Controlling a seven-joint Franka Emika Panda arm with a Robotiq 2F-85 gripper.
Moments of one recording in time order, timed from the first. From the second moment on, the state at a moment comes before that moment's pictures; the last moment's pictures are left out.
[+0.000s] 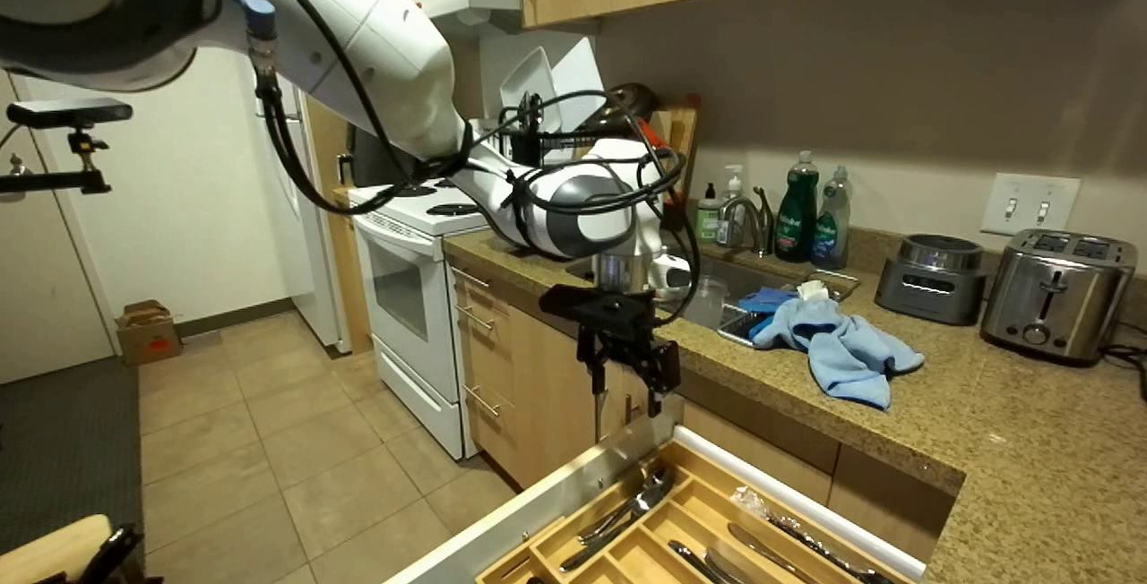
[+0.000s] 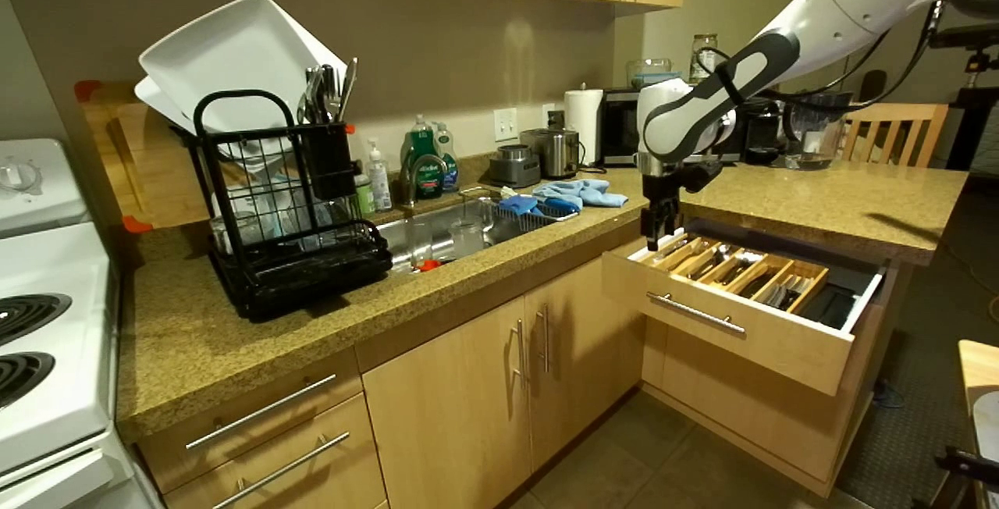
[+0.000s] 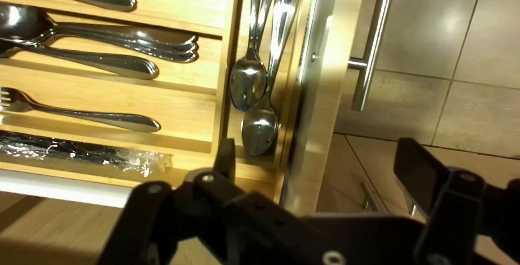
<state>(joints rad) -0.18 0.58 -0.10 -1.69 -0.05 2.22 -0.21</state>
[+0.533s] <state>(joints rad) -0.18 0.47 -0.02 -1.79 -0.02 2.21 -0.27</state>
